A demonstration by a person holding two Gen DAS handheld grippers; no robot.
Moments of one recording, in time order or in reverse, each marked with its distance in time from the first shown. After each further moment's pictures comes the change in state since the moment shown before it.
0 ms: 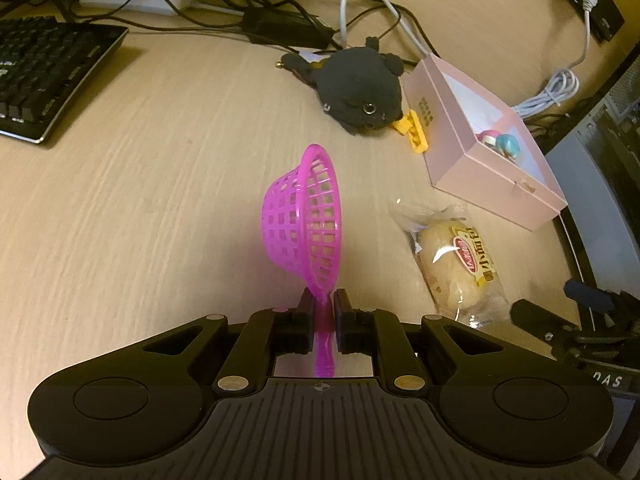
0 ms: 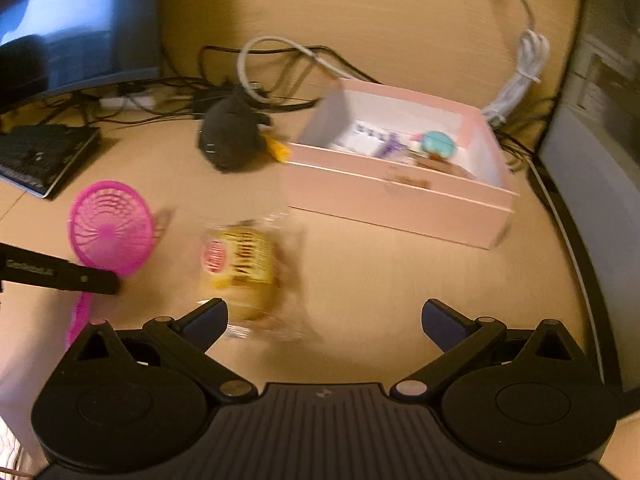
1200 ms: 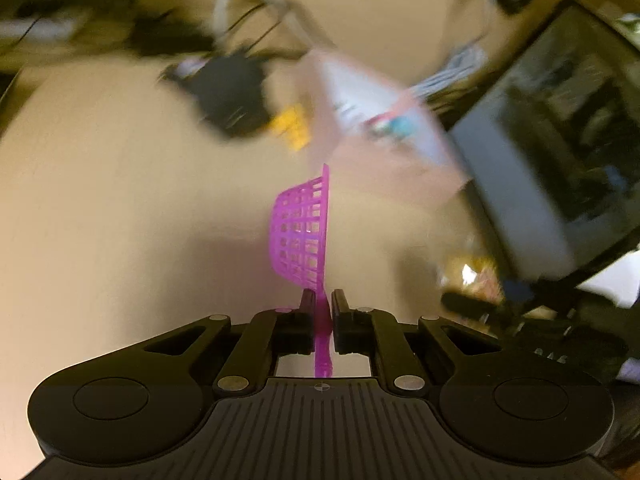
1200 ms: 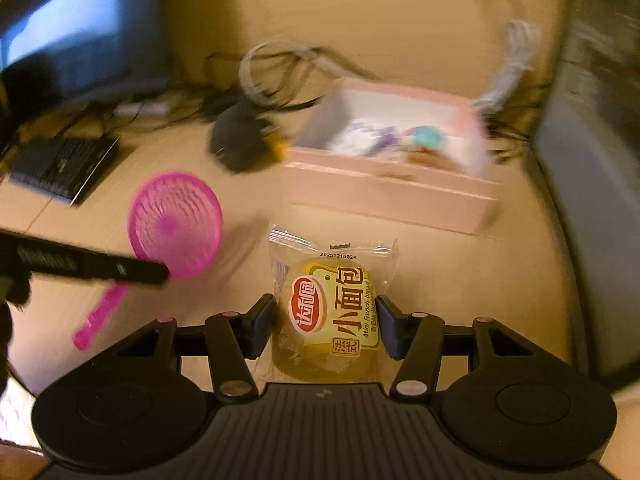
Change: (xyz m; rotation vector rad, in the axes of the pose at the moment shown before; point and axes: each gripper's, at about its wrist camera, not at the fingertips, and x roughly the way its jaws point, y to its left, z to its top) left arm -0.023 -0.055 0.020 0.146 0.028 -0.246; right arm -0.043 -0.037 0.006 0.073 0.036 0.052
